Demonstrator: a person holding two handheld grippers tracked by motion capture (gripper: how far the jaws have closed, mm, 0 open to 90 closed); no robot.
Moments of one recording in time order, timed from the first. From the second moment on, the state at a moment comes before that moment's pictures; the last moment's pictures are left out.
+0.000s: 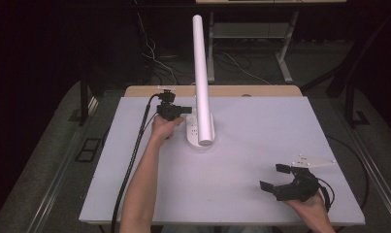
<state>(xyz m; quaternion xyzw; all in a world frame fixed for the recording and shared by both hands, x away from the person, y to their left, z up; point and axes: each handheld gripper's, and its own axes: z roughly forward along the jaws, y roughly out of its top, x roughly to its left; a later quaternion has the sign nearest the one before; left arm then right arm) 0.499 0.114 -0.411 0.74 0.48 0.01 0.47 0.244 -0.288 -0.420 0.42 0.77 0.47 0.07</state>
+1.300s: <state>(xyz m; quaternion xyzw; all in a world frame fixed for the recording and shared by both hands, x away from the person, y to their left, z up) 0.496 0.097 -0.425 0.78 0.46 0.06 0.41 0.244 -0.287 -0.420 0.41 0.78 0.47 0.06</state>
